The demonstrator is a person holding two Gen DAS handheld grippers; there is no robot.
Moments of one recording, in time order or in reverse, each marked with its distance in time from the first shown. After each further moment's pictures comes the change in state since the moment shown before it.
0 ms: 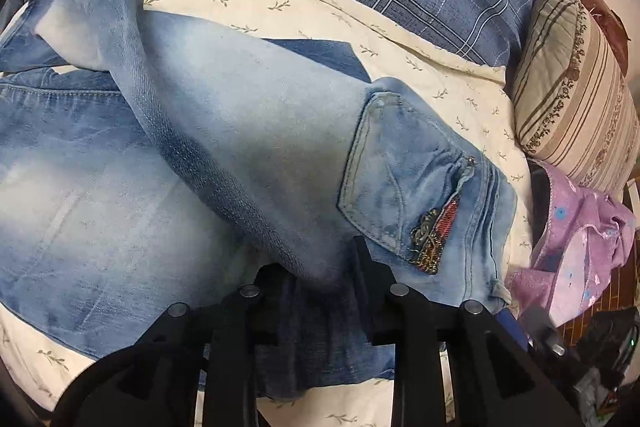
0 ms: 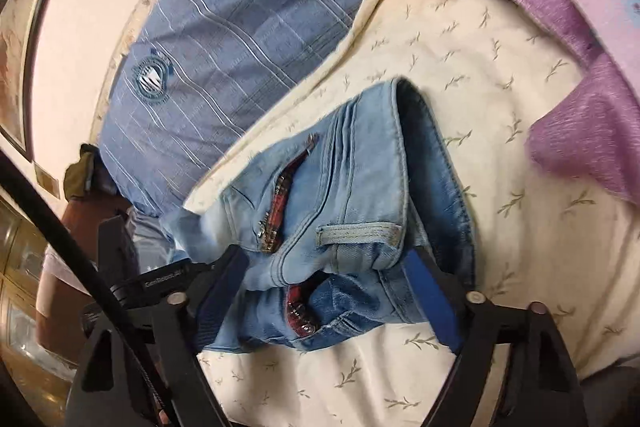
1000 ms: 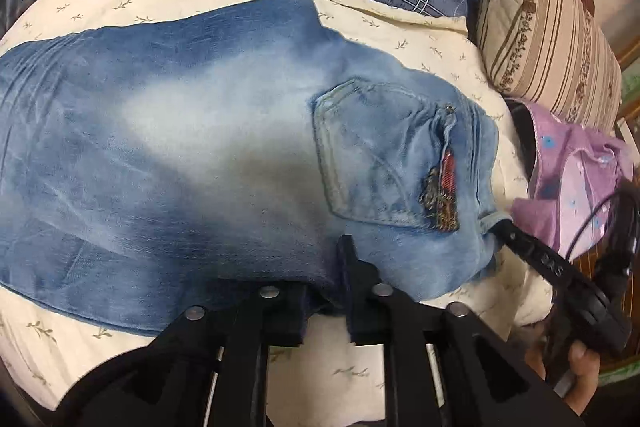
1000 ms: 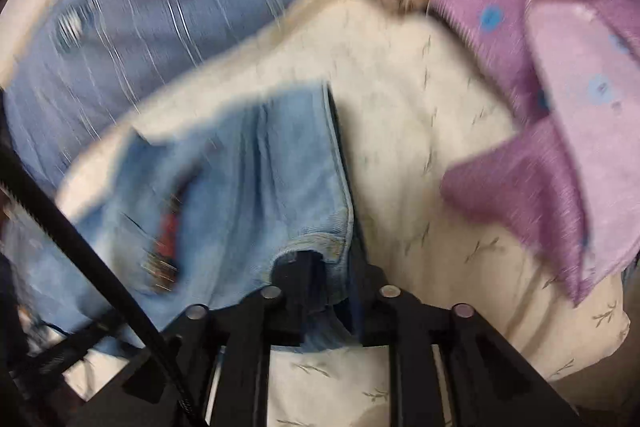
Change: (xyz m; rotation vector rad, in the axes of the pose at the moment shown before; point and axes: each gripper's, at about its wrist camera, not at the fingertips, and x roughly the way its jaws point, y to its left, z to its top) left arm -0.025 -0.014 -0.070 0.178 0.014 -0.011; right arm 0.027 0.000 0.002 -0.163 0.030 -0.464
